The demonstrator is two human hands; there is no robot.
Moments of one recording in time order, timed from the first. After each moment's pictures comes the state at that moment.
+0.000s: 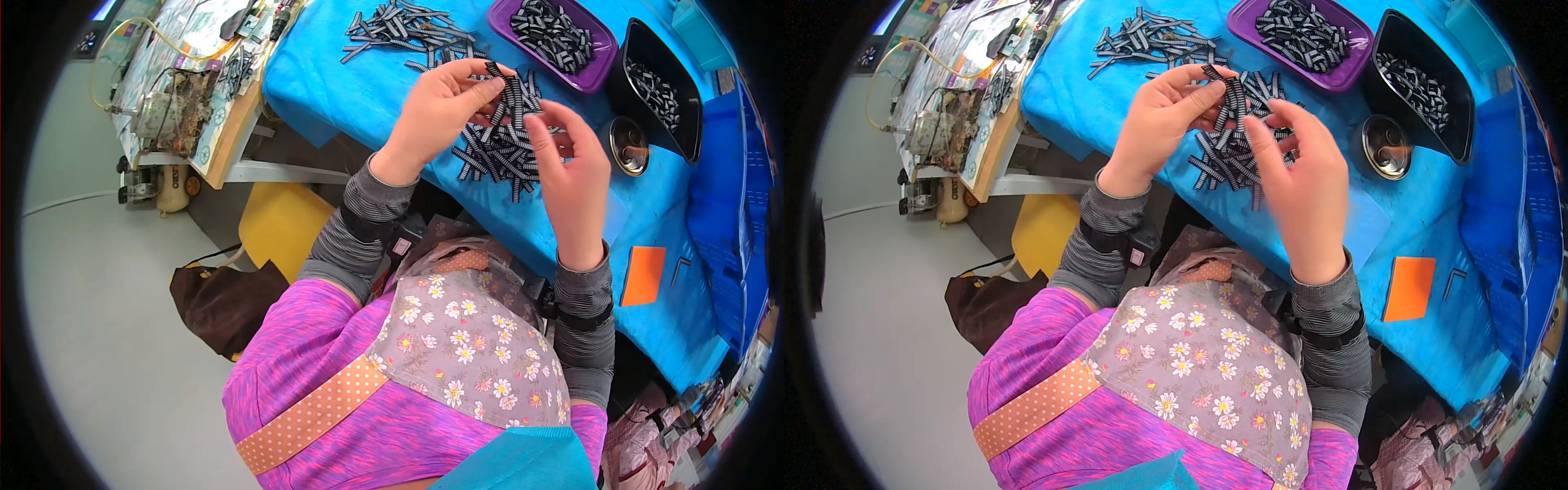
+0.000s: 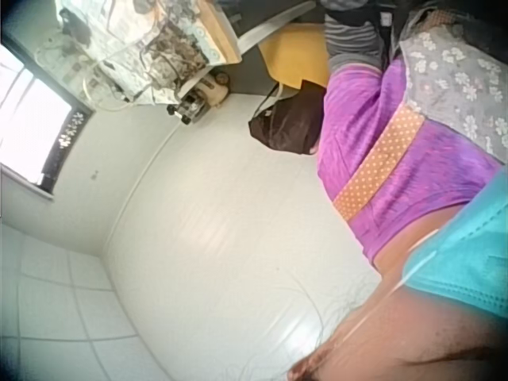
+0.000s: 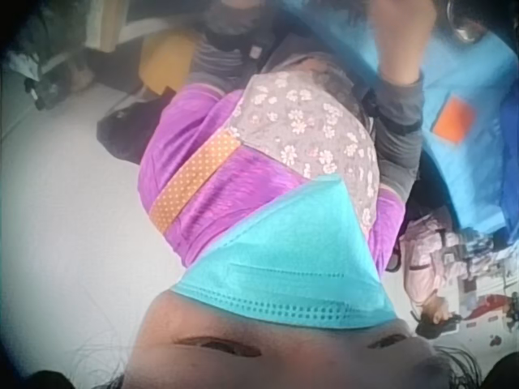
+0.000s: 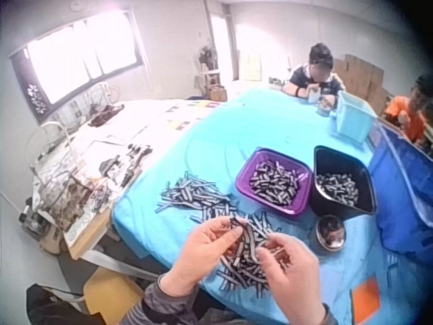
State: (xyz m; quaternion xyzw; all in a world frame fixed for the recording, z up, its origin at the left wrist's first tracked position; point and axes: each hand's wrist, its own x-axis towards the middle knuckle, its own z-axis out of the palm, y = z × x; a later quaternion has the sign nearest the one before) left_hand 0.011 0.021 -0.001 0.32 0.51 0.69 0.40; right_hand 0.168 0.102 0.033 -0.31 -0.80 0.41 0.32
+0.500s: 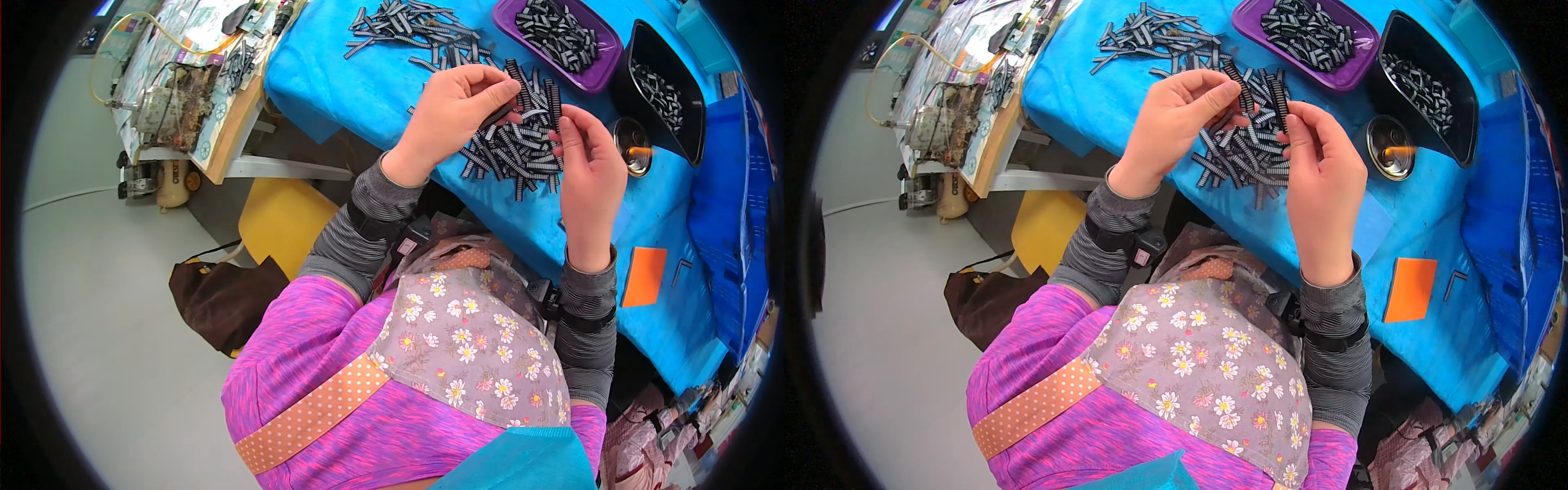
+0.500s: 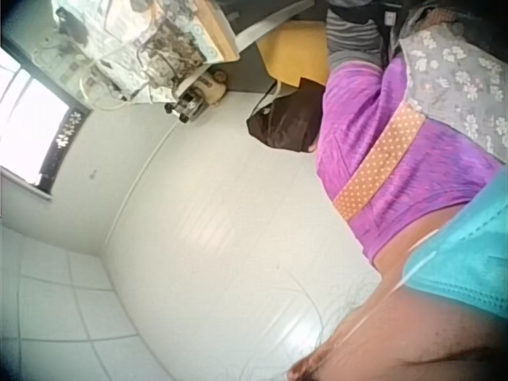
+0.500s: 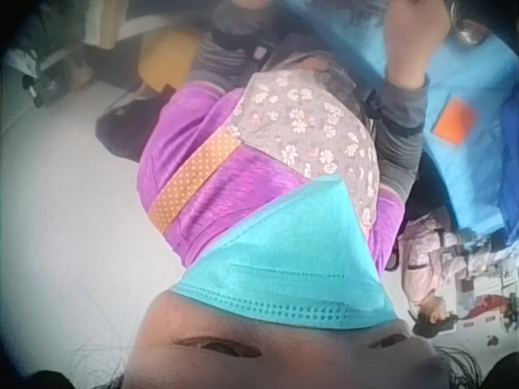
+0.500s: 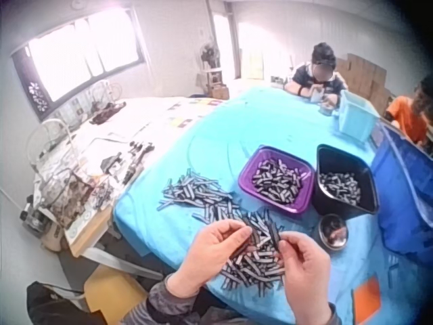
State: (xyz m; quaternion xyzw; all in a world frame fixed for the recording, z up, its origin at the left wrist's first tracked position) left_hand 0.018 0.025 -0.007 0.32 0.50 0.70 0.40; right_hand 0.174 0.108 0.025 -0.32 -0.72 0.50 0.36
